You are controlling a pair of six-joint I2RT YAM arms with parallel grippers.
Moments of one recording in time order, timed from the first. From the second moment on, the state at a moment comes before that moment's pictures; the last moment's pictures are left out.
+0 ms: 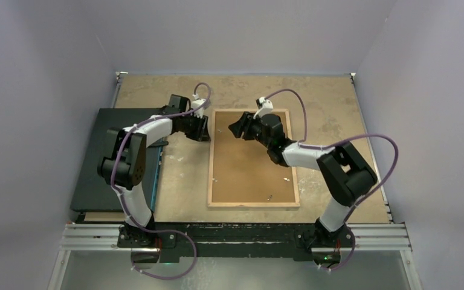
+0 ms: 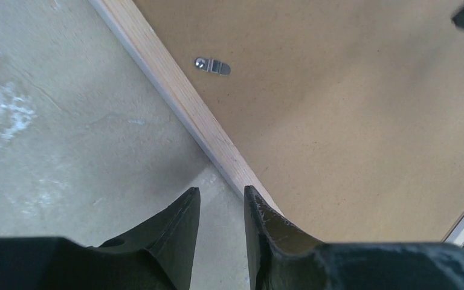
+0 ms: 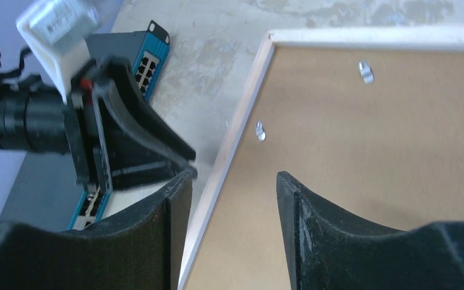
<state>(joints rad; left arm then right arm) -0.25 1.84 1.18 -0.28 0.54 0.05 0.62 1.66 0.79 0.60 -0.03 0.62</state>
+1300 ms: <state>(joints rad) -0.25 1.89 1.13 -0.22 0.60 -0.02 0.52 2.22 1.38 0.35 -0.56 0.39</state>
